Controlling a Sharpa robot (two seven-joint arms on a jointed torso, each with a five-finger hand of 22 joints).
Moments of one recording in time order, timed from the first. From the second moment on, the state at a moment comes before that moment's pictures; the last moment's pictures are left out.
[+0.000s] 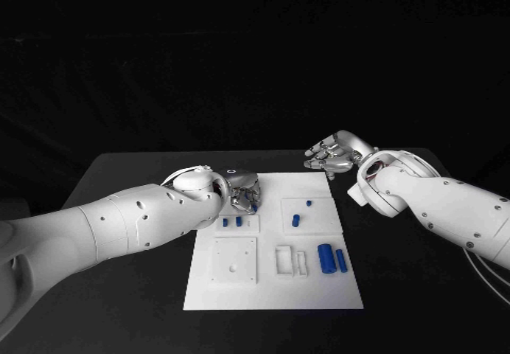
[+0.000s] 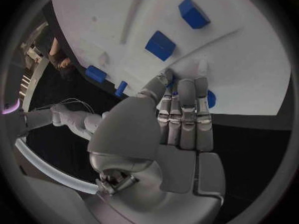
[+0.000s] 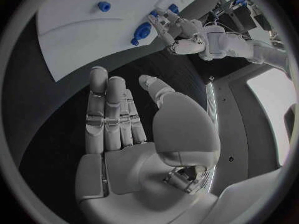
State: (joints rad) left arm 1.33 -0.41 -0.19 1.09 -1.43 -0.12 -0.02; left_hand 1.40 0.00 0.19 -0.20 0.24 1.23 0.09 0.06 0.07 1.32 0.03 0.06 0.06 1.23 -0.04 1.16 0.30 0.06 1.13 -0.05 0.36 1.31; right arm 1.07 -0.79 0.30 1.35 -1.22 -0.32 -0.12; right_hand 1.22 -0.18 0.34 -0.03 0.45 1.04 0.12 0.06 0.06 1.28 0.04 0.10 0.07 1.38 -0.04 0.80 0.72 0.12 1.47 -0.07 0.23 1.20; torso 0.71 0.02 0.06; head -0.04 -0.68
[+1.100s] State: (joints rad) left arm 1.34 -0.59 -0.12 1.25 -1.33 -0.16 -0.01; left_hand 1.39 0.02 0.18 -0.21 0.23 1.25 0.08 0.06 0.07 1.33 0.03 0.06 0.06 1.26 -0.05 1.18 0.29 0.06 1.15 -0.07 0.37 1.31; right arm 1.07 -0.80 0.30 1.34 -1.21 -0.31 -0.11; right_hand 1.22 -0.18 0.34 -0.02 0.45 1.04 0.12 0.06 0.06 1.28 0.04 0.10 0.07 1.38 -0.04 0.81 0.72 0.12 1.47 -0.07 0.23 1.20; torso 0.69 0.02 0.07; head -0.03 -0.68
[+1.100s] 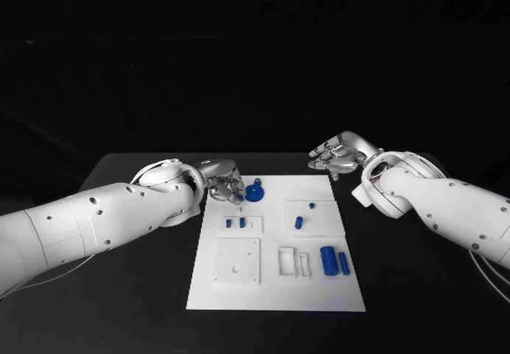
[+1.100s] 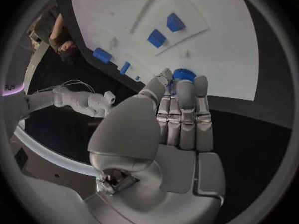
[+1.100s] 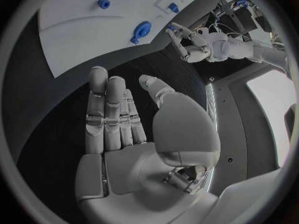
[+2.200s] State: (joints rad) left arm 1.30 -0.59 -0.13 1.21 -1.31 -0.17 -0.03; left_hand 1.39 0.02 0.18 -0.20 0.23 1.25 0.08 0.06 0.06 1.33 0.03 0.06 0.06 1.26 -0.05 1.17 0.29 0.06 1.15 -0.07 0.37 1.31; right arm 1.07 -0.80 0.30 1.34 -1.21 -0.31 -0.11; right_hand 1.22 -0.18 0.34 -0.02 0.45 1.04 0.12 0.06 0.06 1.28 0.04 0.10 0.07 1.38 -0.04 0.81 0.72 0.12 1.47 -0.07 0.23 1.20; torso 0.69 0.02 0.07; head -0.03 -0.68
